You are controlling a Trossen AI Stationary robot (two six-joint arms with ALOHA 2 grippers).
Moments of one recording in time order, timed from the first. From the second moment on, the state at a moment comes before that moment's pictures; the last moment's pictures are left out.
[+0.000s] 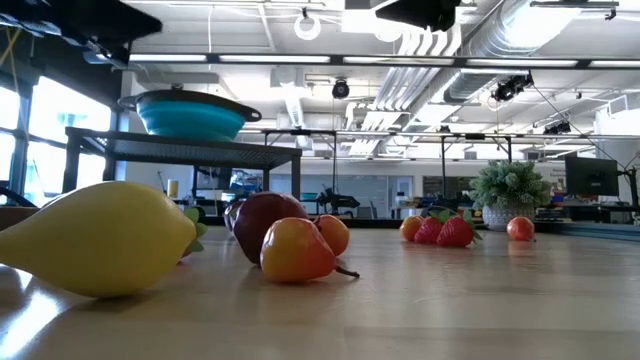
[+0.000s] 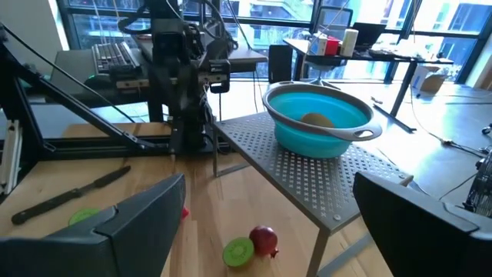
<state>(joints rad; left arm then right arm) -0.39 0.35 0.36 -0.05 -0.47 0.01 0.02 1.12 0.86 0.12 0.21 -0.02</state>
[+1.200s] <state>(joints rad) -0.39 0.22 0.32 -0.27 -0.27 -0.03 0.03 1.27 0.86 0.11 0.13 0.22</state>
